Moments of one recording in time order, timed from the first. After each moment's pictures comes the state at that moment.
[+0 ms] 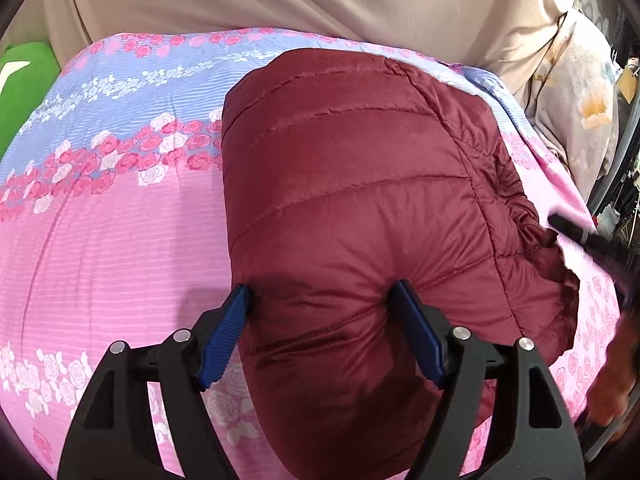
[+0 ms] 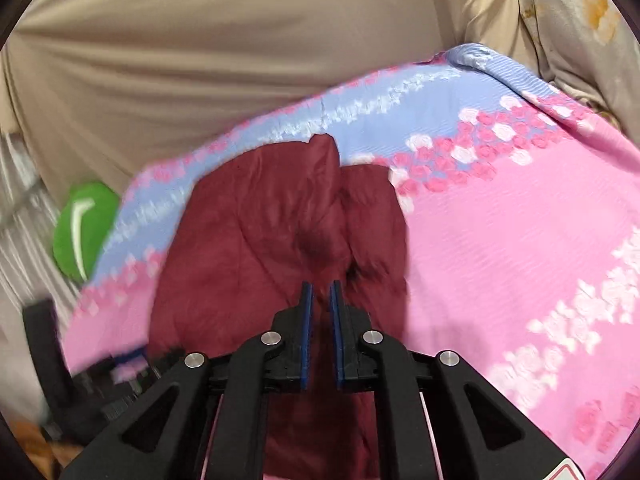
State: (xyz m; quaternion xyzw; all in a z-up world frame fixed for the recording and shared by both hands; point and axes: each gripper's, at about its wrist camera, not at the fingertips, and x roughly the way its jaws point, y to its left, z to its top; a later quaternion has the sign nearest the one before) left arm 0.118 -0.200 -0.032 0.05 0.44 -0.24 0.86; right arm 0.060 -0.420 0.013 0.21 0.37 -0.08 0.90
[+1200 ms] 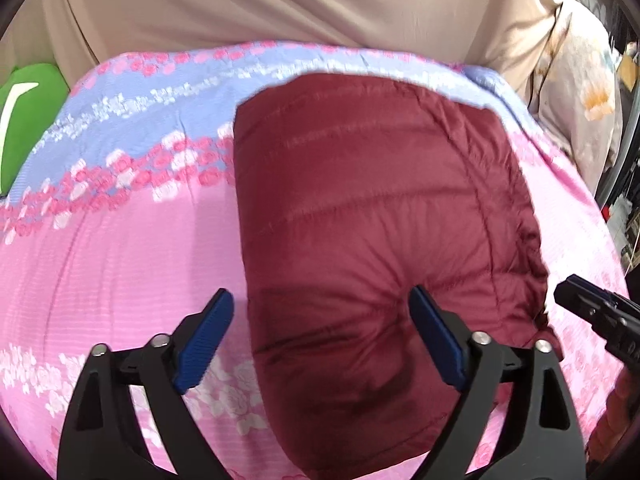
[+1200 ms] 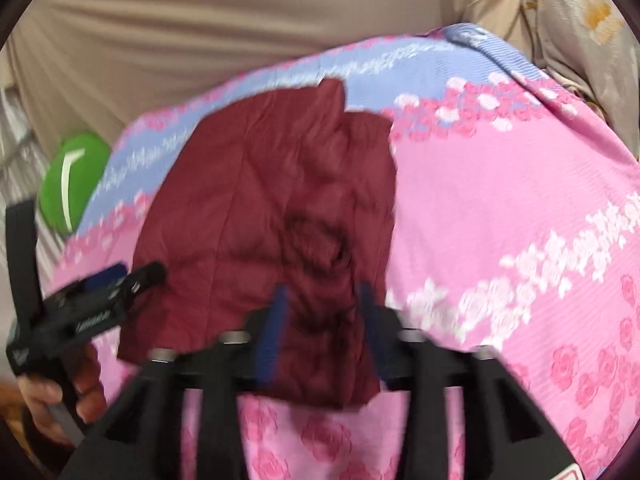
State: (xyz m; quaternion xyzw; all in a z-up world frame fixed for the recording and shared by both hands) left arm 0.111 -0.200 -0.010 0.06 0.42 -0.22 0.88; right arm 0.030 -0.414 0.010 0.19 0.42 -0.09 0.88
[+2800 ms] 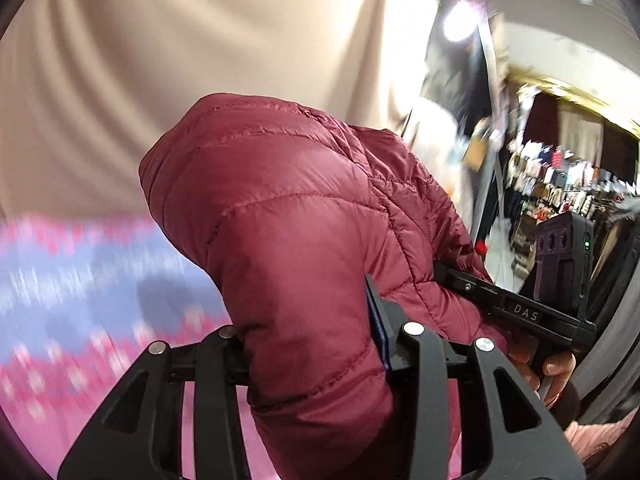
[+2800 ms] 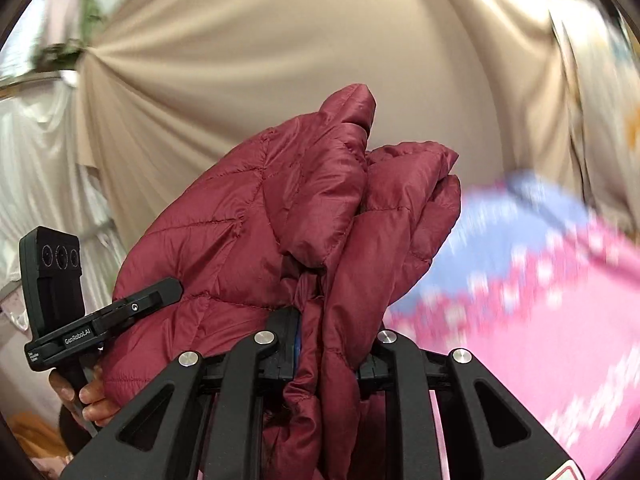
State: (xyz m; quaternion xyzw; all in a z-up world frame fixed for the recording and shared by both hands) left arm 0.117 -0.175 0.171 0.00 0.19 -0.48 0.85; right arm 0.033 -0.375 0.166 0.18 0.16 0.00 0.97
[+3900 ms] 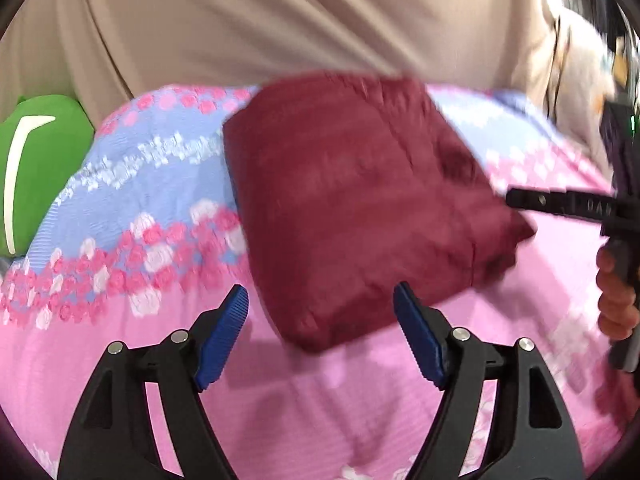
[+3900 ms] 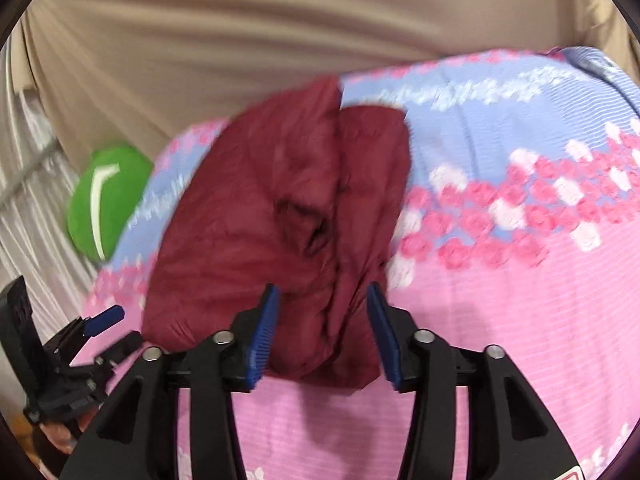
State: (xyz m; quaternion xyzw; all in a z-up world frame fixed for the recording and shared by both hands) left arm 0.218 -0.085 -0.028 0.12 0.36 -0.24 0.89; right arm 0.194 -0.291 -0.015 0.20 0.39 0.01 0.90
